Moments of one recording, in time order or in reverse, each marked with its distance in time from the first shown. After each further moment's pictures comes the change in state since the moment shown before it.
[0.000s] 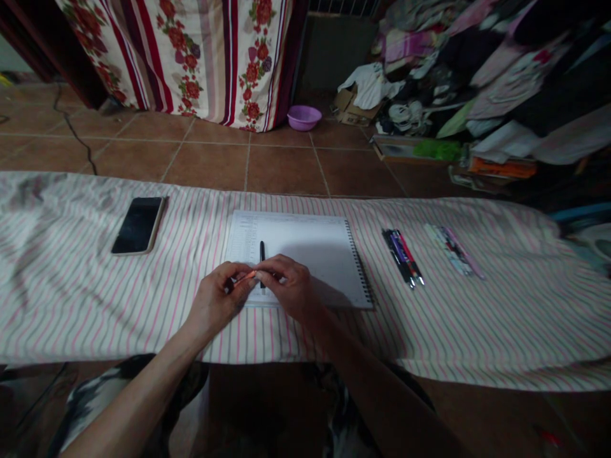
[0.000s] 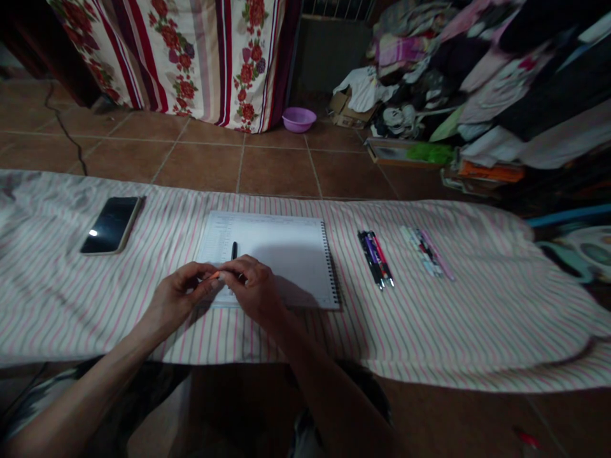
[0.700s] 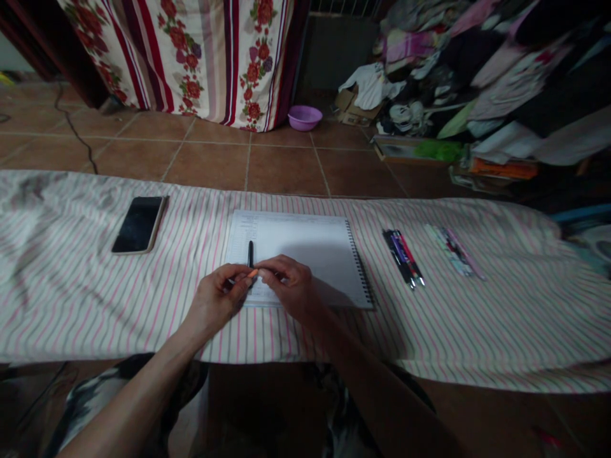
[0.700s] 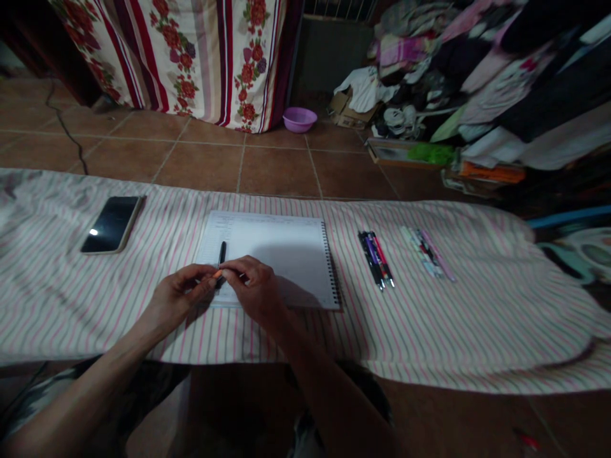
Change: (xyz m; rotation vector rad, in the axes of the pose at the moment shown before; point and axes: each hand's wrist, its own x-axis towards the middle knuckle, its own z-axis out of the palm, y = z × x) left_hand 0.000 0.003 -0.001 -0.097 -0.028 -0.111; right_hand -0.001 0.001 -0.002 -0.017 0.014 -0.011
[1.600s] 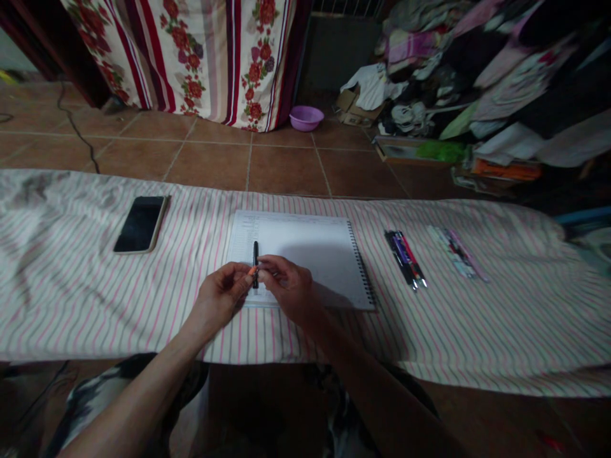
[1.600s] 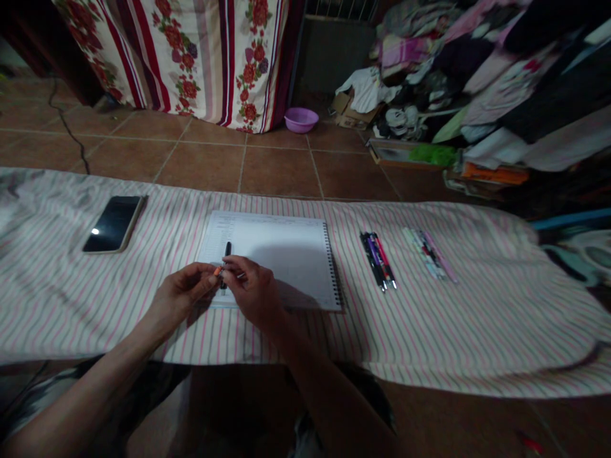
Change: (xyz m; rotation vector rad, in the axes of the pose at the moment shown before) left_hand 0.000 0.003 0.007 -0.463 -0.023 -0.199; right_hand -0.005 -0.001 0.008 0.055 0.041 0.131
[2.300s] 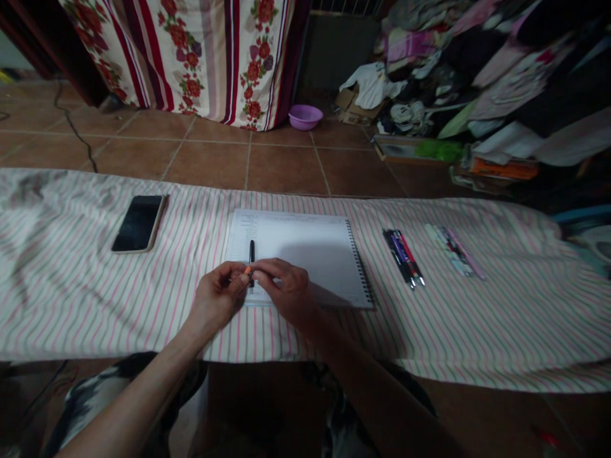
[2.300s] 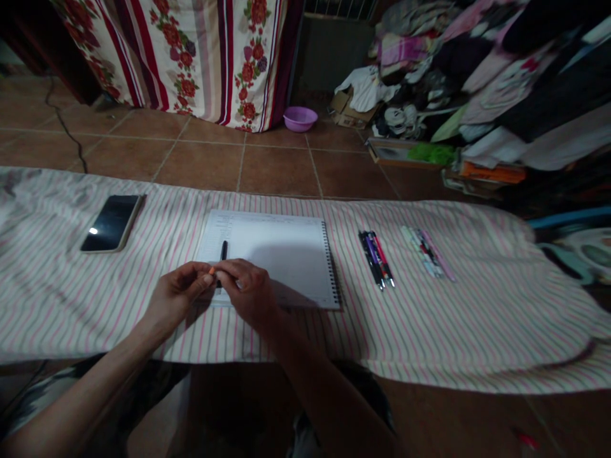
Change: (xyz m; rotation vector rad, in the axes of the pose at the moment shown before) left_hand -0.004 0.009 0.003 -0.004 0.112 0.019; right_hand 0.003 -0.012 -0.001 -0.108 -0.036 -0.224
